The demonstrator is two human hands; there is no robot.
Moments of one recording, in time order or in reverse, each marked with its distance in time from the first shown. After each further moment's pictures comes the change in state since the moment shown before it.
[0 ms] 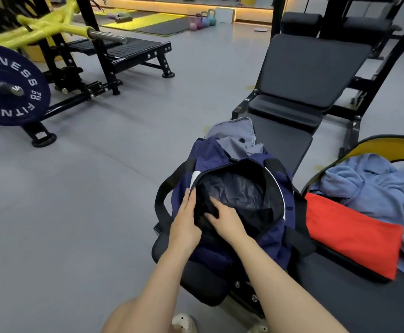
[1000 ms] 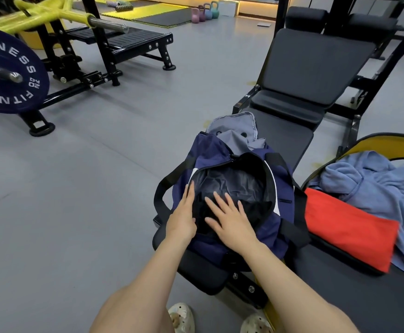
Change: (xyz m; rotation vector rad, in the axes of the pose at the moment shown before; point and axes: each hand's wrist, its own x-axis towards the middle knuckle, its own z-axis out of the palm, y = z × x) left_hand 0.008 -0.022 0.003 0.234 -0.061 -0.064; right_hand -0.034 0.009 -0.001 -0.506 -0.094 -0.201
